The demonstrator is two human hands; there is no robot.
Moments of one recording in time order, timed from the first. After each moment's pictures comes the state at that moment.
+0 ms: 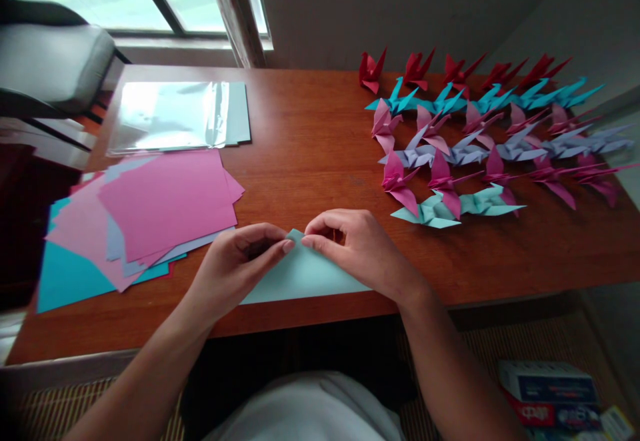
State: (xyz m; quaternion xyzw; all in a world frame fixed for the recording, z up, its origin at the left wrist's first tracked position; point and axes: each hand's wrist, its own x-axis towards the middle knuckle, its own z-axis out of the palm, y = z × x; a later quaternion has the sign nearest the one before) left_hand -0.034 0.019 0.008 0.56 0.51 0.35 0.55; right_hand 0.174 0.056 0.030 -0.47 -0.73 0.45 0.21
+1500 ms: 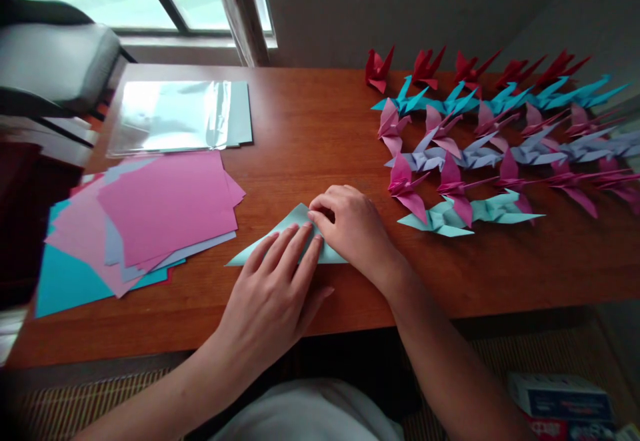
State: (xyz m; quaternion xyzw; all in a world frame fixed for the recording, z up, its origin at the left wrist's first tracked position) left_hand 0.002 -0.012 0.006 0.85 0.52 0.07 0.08; right_hand 0.157 0.088 -0.001 -0.50 -0.80 0.25 0.22
